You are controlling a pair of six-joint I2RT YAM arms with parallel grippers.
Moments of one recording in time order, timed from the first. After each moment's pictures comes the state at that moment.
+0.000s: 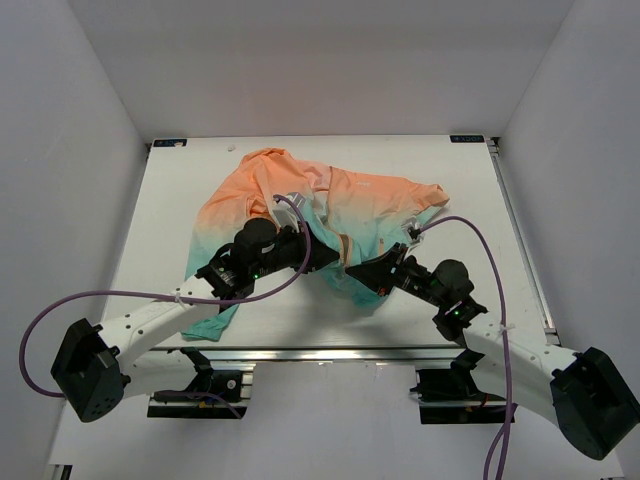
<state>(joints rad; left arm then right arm) -0.79 1.13 0.77 0.11 0.22 -0.71 0.65 0.93 0.26 0.78 -0.48 0.68</state>
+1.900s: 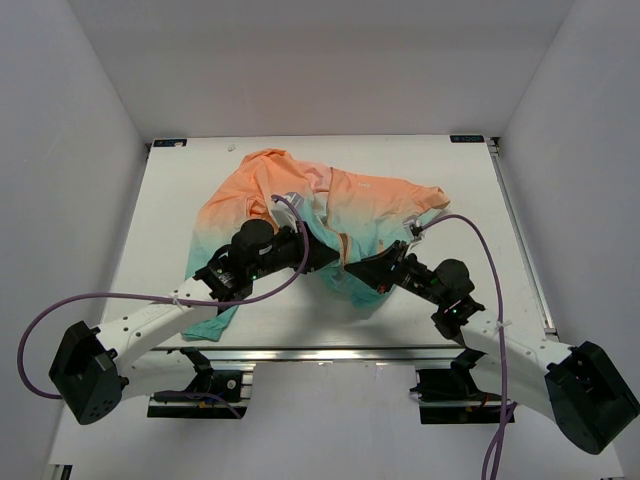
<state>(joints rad) -0.79 1.12 0.76 0.13 0.22 -0.72 0.65 0.97 0.26 0.87 -0.49 0.72</state>
